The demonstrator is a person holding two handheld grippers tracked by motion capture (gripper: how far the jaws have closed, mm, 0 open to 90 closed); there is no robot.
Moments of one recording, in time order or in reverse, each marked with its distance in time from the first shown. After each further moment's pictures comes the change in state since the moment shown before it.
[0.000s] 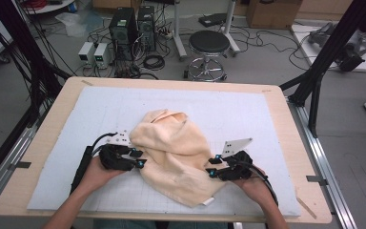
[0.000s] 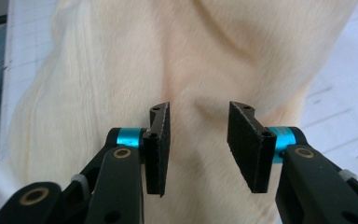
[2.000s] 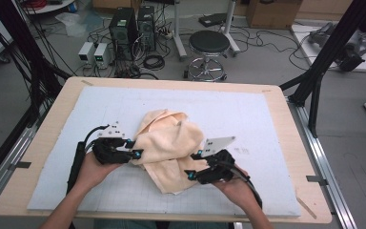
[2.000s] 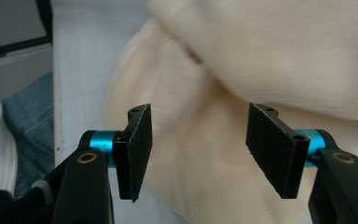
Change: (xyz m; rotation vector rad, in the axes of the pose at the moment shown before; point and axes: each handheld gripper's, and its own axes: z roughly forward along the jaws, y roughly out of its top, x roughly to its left) left arm -0.005 0.021 -0.026 -0.073 0.119 -0.030; right arm 0.044 0.057 0.018 -0.071 0.003 -0.018
